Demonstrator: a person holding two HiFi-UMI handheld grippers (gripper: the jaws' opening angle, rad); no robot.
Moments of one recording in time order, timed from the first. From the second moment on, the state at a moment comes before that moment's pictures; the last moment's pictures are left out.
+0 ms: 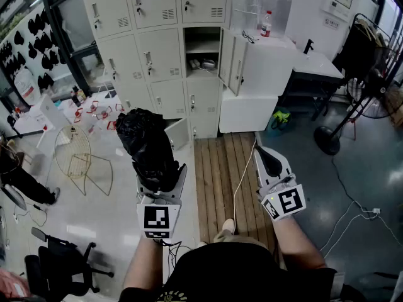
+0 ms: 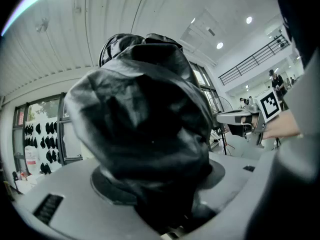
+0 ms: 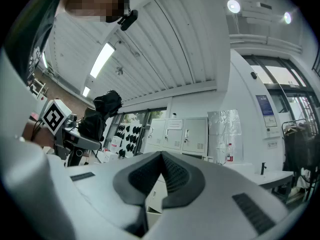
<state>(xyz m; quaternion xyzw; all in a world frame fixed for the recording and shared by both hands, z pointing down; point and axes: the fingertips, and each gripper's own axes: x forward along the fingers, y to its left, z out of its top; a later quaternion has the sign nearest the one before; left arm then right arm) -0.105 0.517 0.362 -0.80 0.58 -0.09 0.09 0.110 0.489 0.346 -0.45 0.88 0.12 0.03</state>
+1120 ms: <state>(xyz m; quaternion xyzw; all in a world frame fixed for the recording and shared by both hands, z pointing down) -0.088 0.418 0.378 -0.81 0.57 -0.08 0.07 0.098 0.394 0.372 -0.45 0.89 0.10 -0.02</state>
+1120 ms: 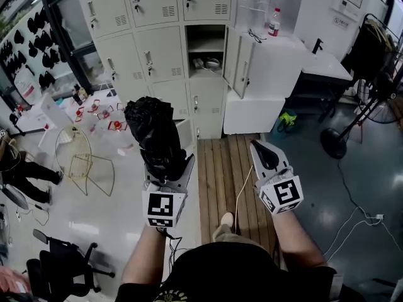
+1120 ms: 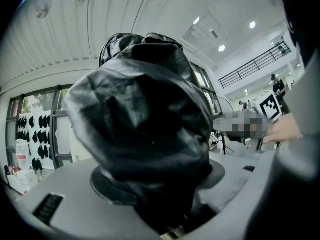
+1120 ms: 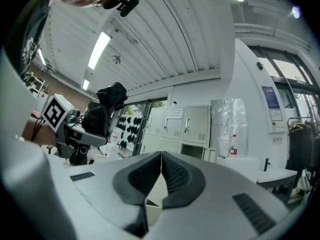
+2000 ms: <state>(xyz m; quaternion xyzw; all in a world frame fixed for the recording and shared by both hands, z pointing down) -0.059 0.265 0.388 -0.81 0.58 -0.09 0.03 0.105 0.237 0.380 -0.43 0.90 0.09 -0.02</state>
